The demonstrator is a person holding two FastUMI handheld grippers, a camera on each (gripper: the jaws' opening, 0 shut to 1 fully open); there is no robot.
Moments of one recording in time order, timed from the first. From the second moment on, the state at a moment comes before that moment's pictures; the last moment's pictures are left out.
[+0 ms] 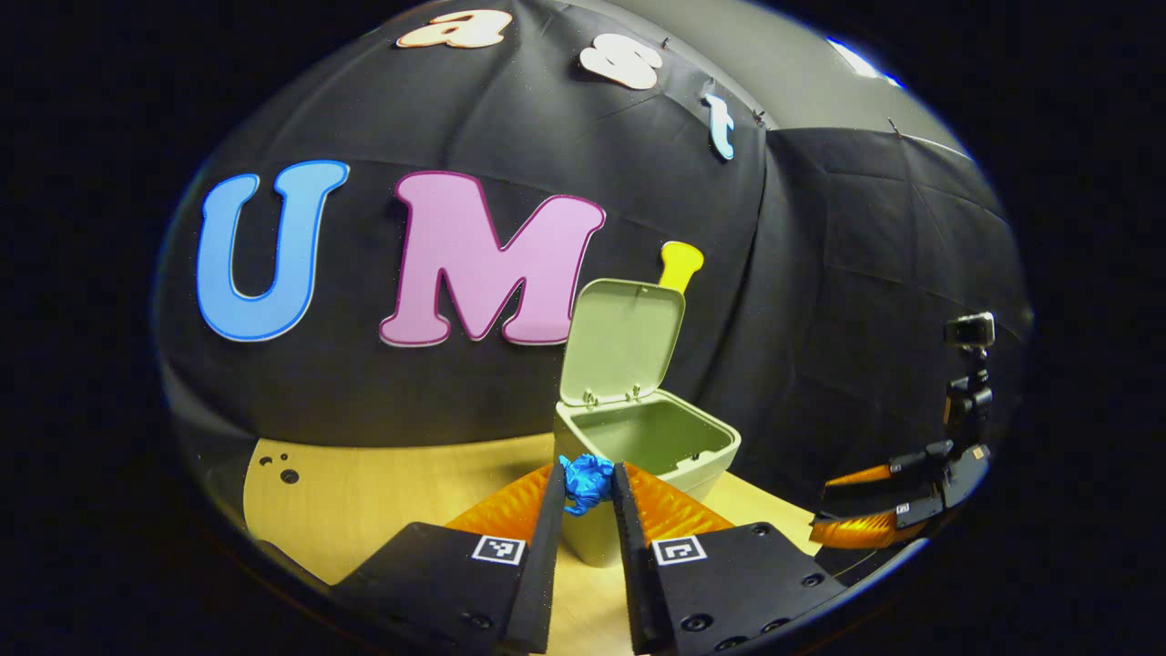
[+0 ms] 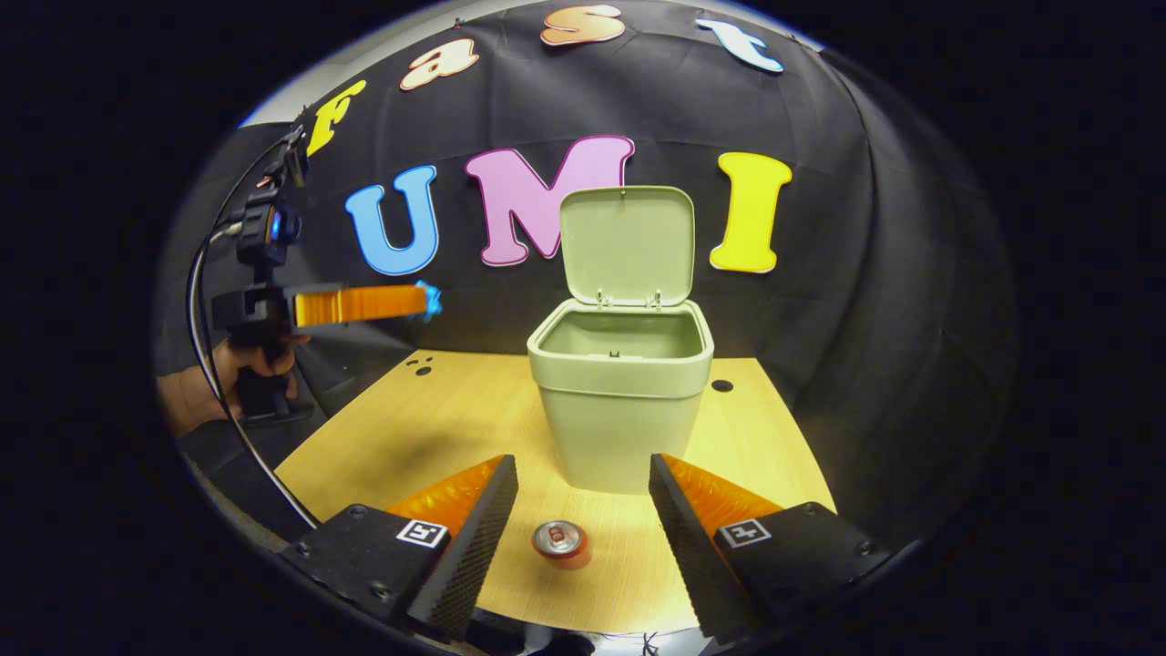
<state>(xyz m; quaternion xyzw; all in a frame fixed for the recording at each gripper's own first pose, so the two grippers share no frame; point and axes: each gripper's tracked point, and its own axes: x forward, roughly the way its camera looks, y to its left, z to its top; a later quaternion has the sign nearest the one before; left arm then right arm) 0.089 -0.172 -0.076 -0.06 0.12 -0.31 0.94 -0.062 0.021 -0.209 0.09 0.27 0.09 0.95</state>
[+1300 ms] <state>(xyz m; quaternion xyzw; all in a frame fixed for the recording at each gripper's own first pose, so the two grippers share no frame) 0.175 -0.310 -0.132 0.01 0.16 -0.36 0.92 -0.072 -0.003 -0.243 0.10 0.32 0.08 0.94</state>
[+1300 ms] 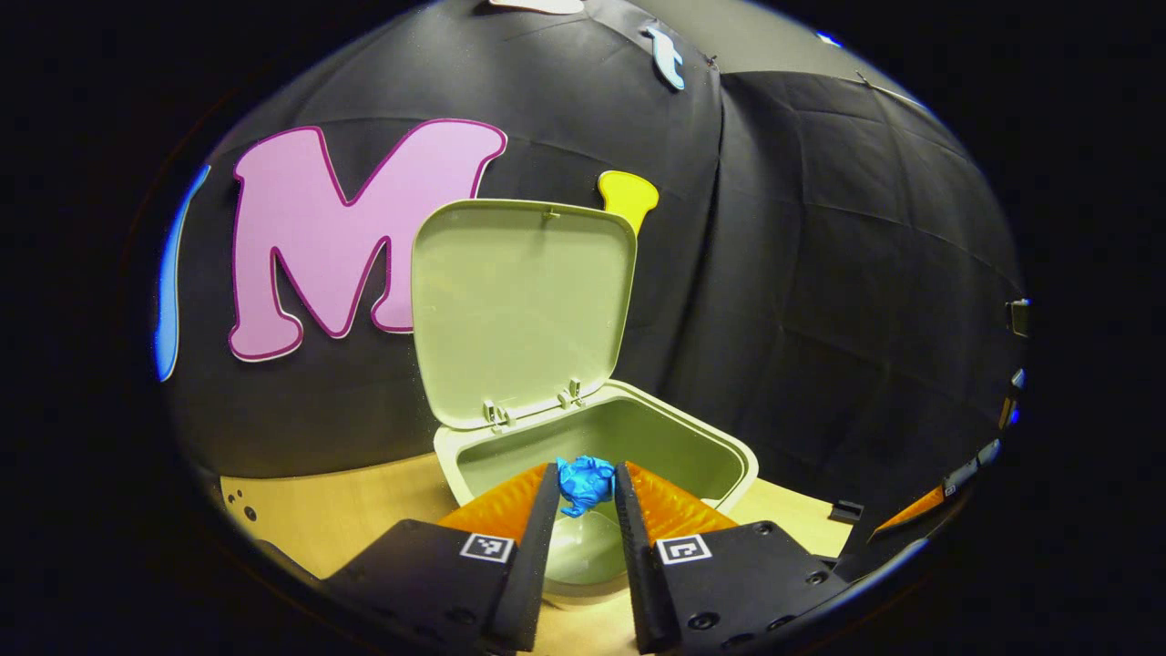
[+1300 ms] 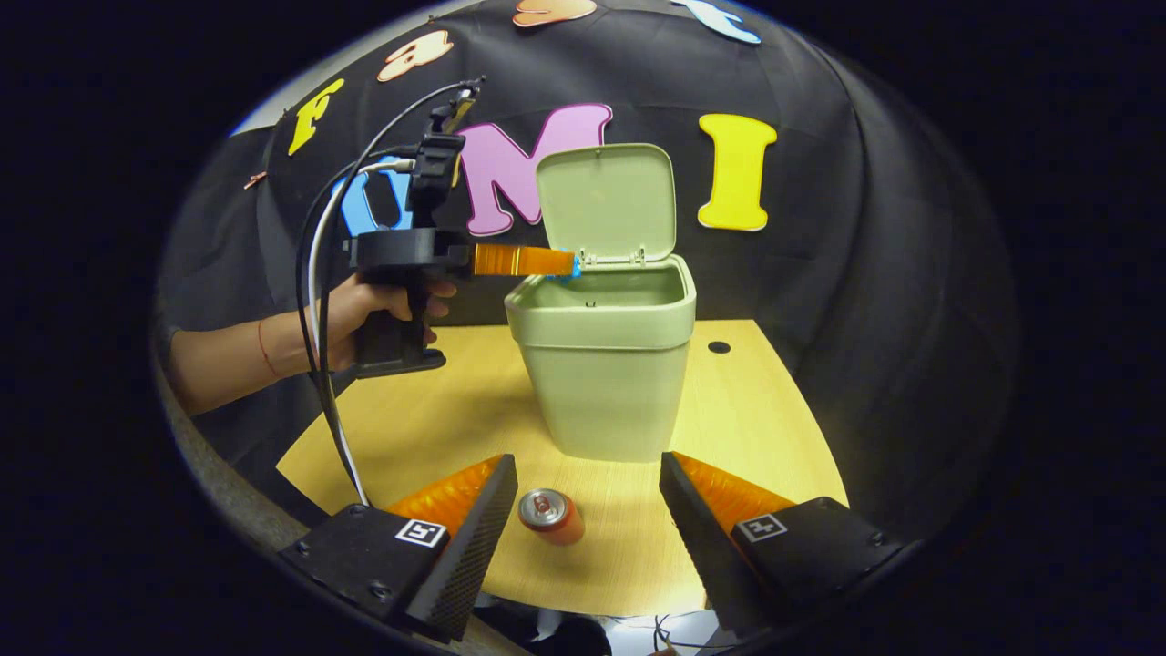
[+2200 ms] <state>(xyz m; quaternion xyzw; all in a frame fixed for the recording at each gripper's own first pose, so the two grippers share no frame) 0.121 -0.209 -0.126 -0.02 0.17 -0.30 0.94 -0.078 0.061 -0.298 0.09 0.37 0.15 0.91</state>
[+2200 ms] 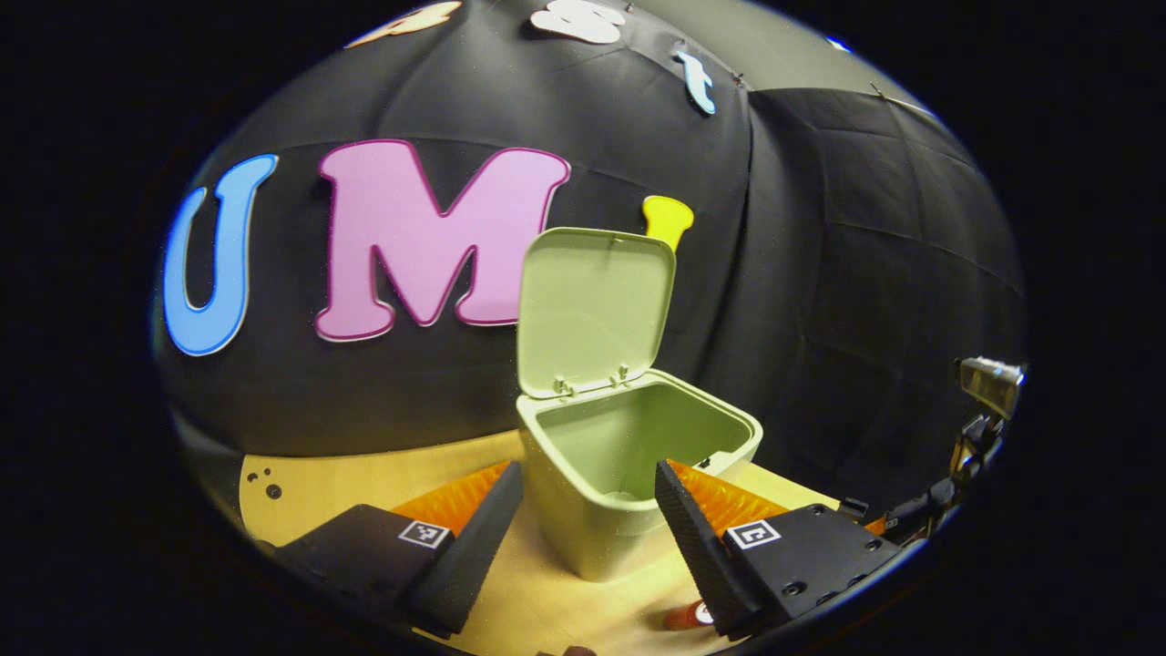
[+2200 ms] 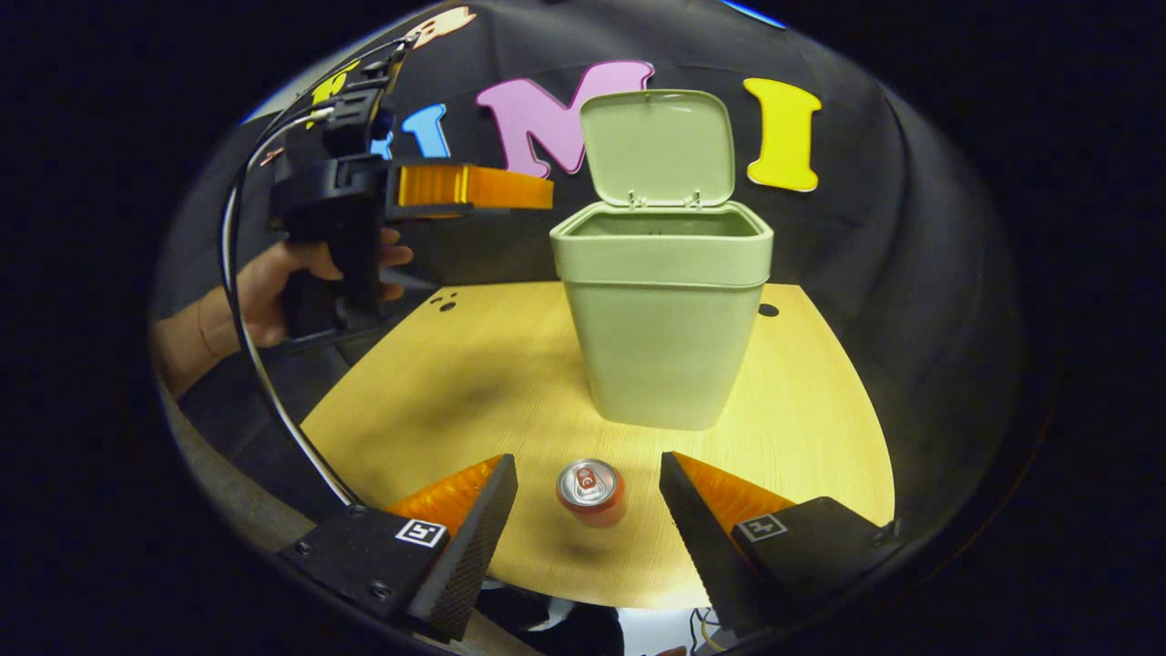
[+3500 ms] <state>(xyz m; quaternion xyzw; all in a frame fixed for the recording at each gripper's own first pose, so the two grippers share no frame) 0.030 -0.011 -0.199 -0.05 0.26 -0.12 0.96 -0.064 0.100 -0.430 0.00 0.51 0.21 0.83</state>
